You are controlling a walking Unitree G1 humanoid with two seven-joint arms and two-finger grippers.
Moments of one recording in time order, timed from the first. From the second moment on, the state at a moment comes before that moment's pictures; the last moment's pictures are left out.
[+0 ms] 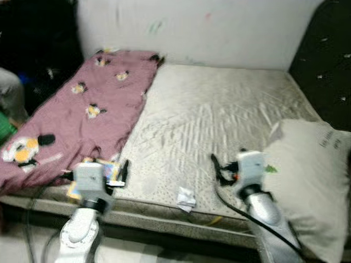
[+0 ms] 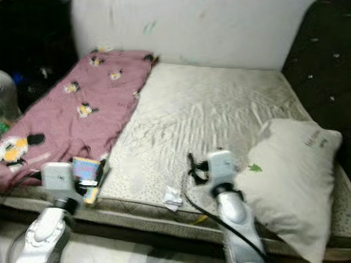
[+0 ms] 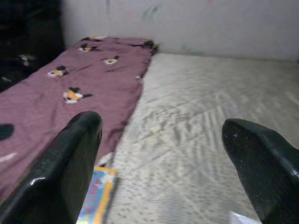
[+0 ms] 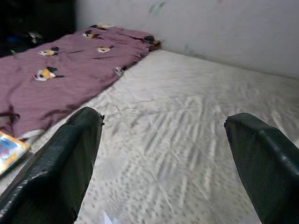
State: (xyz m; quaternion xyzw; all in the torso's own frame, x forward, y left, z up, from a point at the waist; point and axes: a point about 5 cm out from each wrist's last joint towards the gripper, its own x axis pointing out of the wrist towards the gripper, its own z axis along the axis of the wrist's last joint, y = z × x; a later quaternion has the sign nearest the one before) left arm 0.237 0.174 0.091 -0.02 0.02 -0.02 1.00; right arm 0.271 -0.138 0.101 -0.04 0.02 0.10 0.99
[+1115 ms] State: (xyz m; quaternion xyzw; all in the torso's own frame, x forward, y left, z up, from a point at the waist) left arm 0.264 0.168 0.102 0.00 0.00 -0.03 1.00; right arm 0.292 -0.145 0.111 -0.05 0.00 0.08 1.00
